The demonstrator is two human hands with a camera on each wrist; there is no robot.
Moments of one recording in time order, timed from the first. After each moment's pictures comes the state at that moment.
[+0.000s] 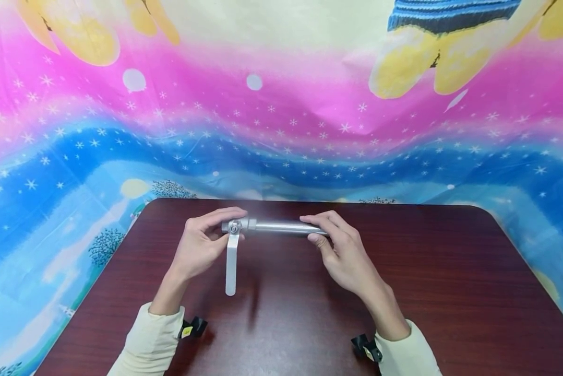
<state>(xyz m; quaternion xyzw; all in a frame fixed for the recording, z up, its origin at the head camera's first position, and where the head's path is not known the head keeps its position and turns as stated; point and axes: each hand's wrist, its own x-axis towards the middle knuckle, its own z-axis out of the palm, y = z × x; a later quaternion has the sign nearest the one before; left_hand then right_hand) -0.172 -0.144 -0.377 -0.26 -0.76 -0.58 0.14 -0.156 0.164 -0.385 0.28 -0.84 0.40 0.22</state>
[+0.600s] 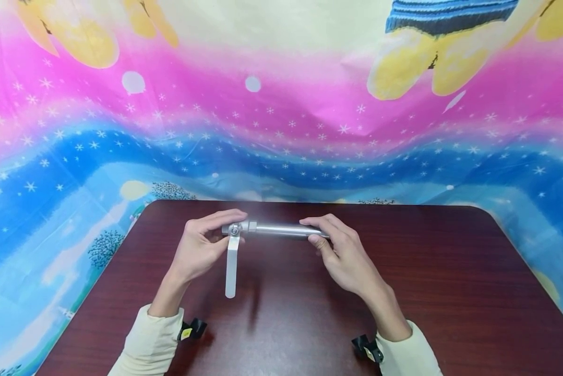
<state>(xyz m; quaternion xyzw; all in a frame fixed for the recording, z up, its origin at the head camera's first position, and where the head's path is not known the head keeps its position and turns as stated) -0.172 -0.145 -0.379 -0.26 -0.77 -0.56 0.16 -0.155 0.168 -0.385 0.26 -0.85 0.42 0.16</state>
